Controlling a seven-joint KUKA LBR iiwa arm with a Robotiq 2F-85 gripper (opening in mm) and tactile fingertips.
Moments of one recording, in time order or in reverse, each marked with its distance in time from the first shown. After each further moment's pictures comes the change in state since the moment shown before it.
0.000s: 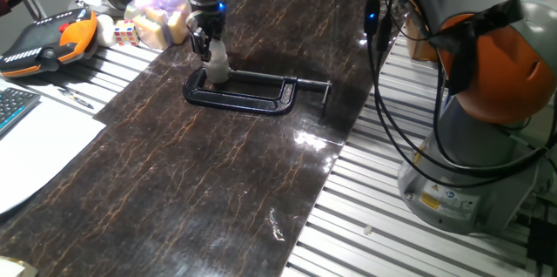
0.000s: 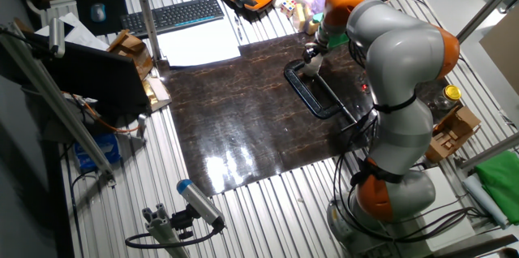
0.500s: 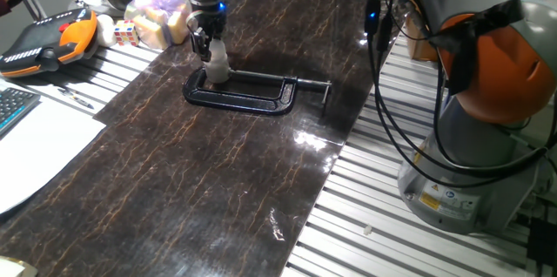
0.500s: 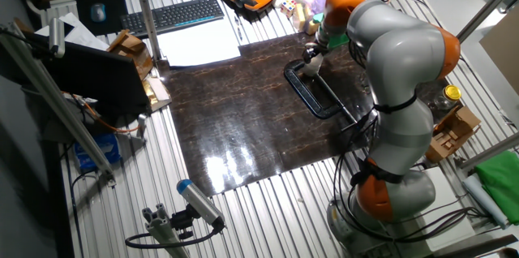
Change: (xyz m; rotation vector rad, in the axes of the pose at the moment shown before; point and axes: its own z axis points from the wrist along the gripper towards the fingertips) arm 0.000 0.000 0.000 0.002 -0.005 0.007
